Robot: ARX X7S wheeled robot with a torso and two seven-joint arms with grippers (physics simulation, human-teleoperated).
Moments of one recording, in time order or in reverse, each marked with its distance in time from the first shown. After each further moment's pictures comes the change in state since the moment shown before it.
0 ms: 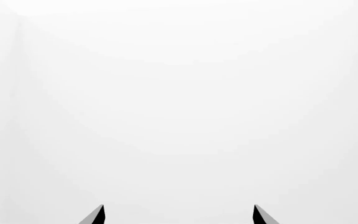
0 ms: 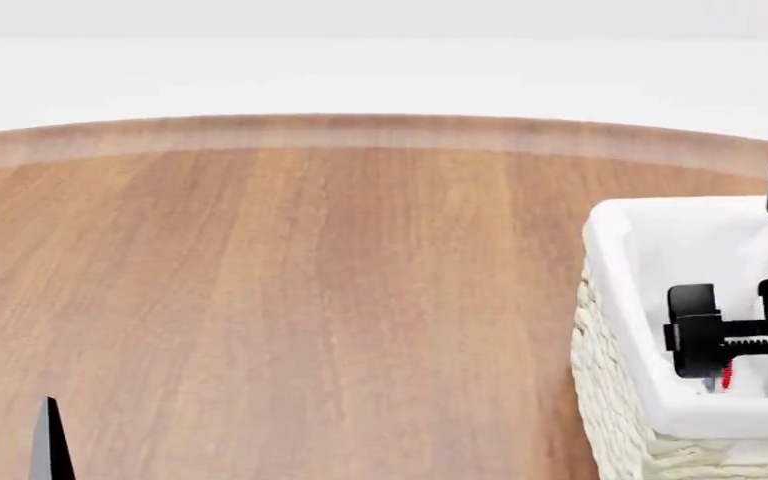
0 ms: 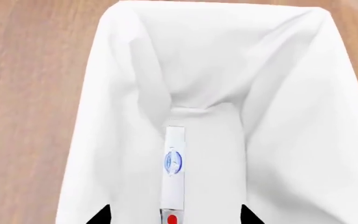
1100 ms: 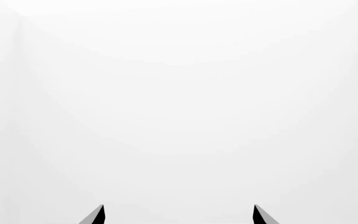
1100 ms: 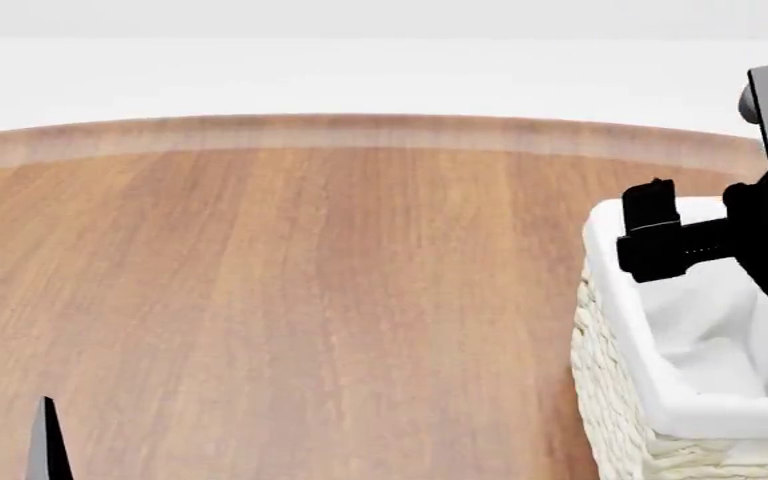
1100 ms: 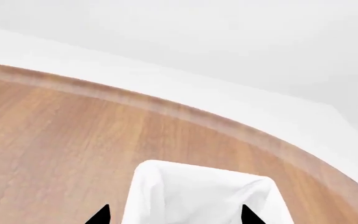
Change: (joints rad) left arm -0.003 -0.011 0.006 -0.003 -0.007 0.005 -0.016; right arm -0.263 0.087 0.281 -0.655 0.103 -0.171 0.362
